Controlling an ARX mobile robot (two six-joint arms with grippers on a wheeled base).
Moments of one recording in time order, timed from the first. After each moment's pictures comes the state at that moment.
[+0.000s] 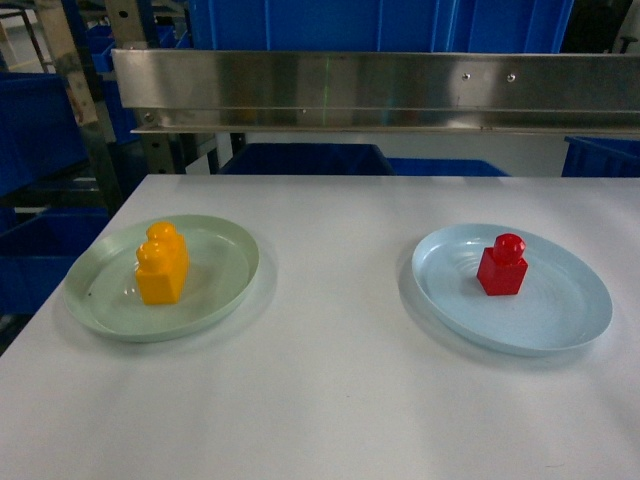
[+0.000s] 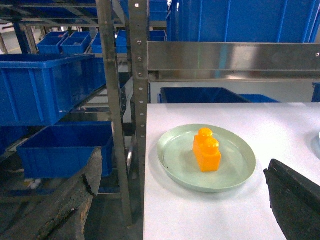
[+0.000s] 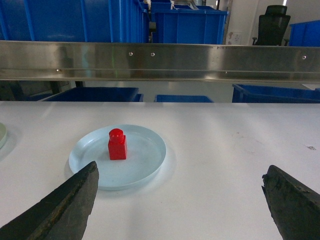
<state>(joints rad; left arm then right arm) 0.00 0.01 0.02 0.00 0.00 0.00 0.00 0.01 0.01 0.00 0.00 0.00</state>
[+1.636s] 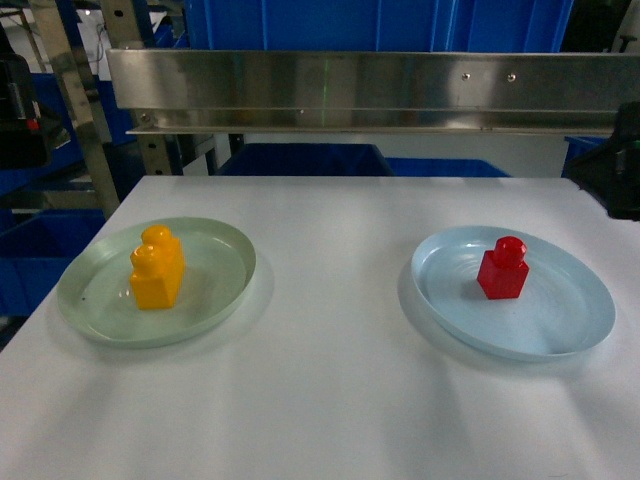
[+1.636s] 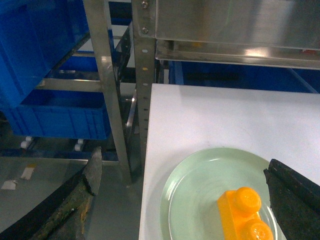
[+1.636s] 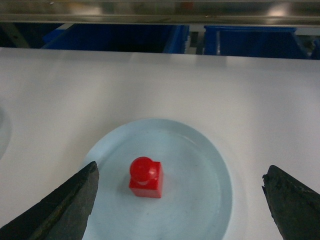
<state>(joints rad) -0.01 1.46 0.70 0.45 -0.07 -0.07 0.09 1.56 0.76 0.37 -0.15 0.03</state>
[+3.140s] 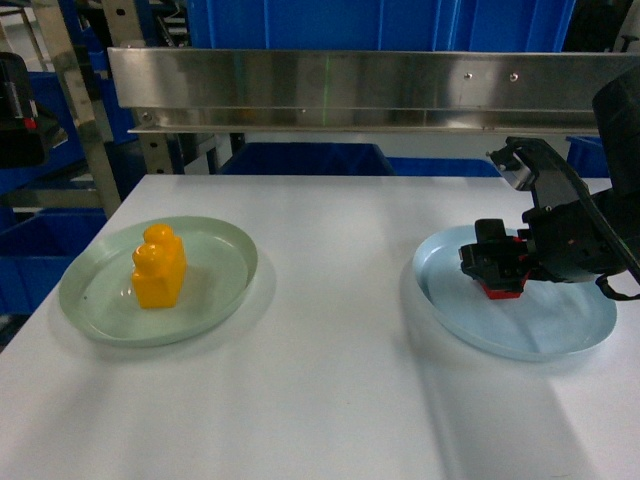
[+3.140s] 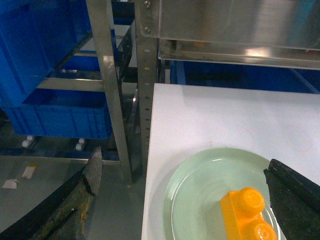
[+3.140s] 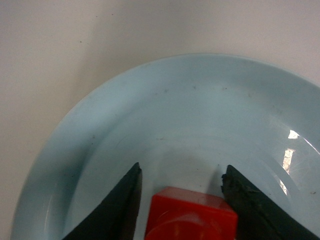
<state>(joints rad) -0.01 1.46 0.70 0.45 -0.07 -0.07 0.14 2.08 1.18 0.11 -0.24 -0.02</state>
